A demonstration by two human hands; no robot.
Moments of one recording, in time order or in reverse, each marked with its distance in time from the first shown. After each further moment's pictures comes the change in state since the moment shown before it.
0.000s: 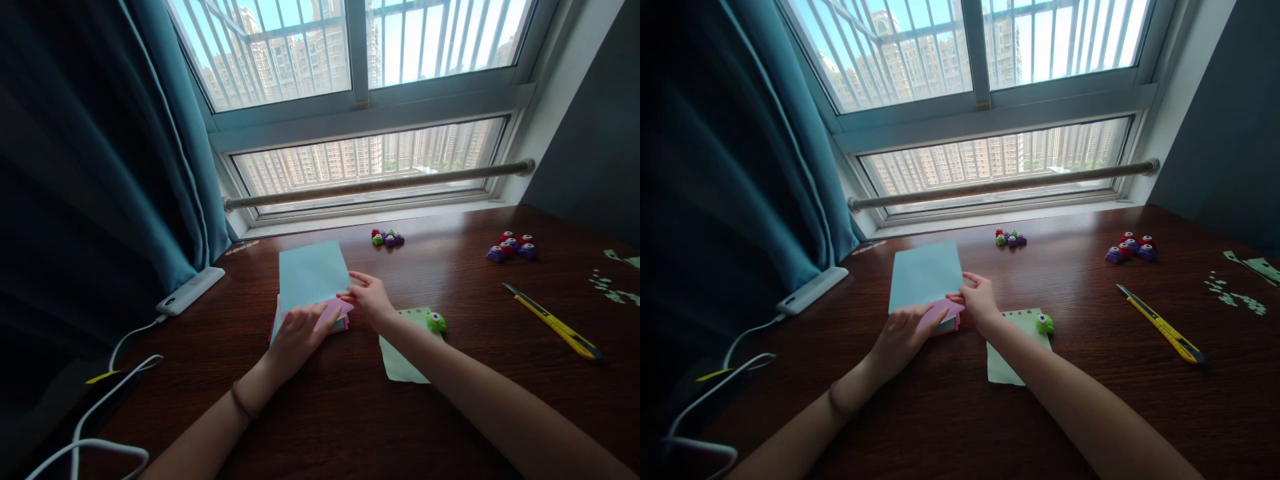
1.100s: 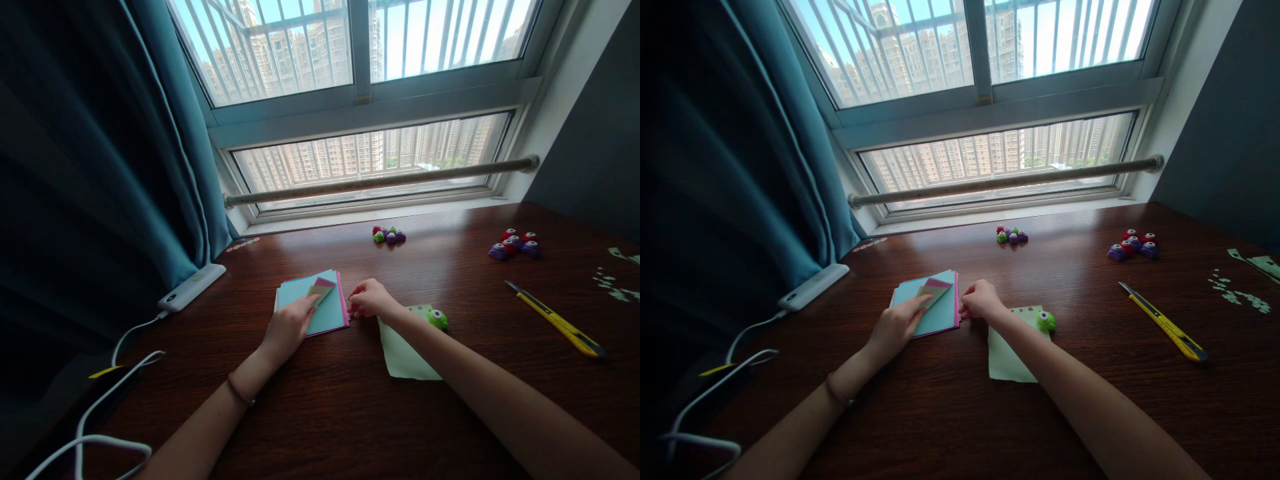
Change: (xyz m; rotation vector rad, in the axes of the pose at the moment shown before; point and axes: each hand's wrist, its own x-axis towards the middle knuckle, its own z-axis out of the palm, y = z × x) left_hand -0.002 -0.022 0.023 -0.423 -0.104 -0.374; right_hand 0.007 -0.001 -0.017 -0.755 -0.139 0.187
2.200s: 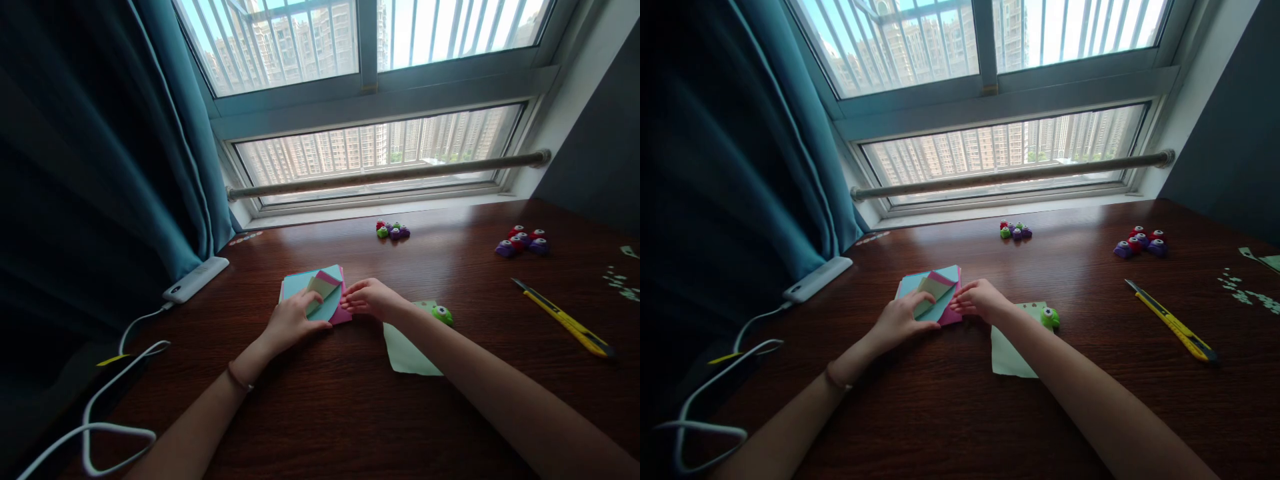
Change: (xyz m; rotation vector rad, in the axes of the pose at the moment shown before) left_hand 0.007 0.003 -0.016 -0.148 -0.272 -0.191; right_hand -0.003 0.003 0.005 0.459 -0.240 0.046
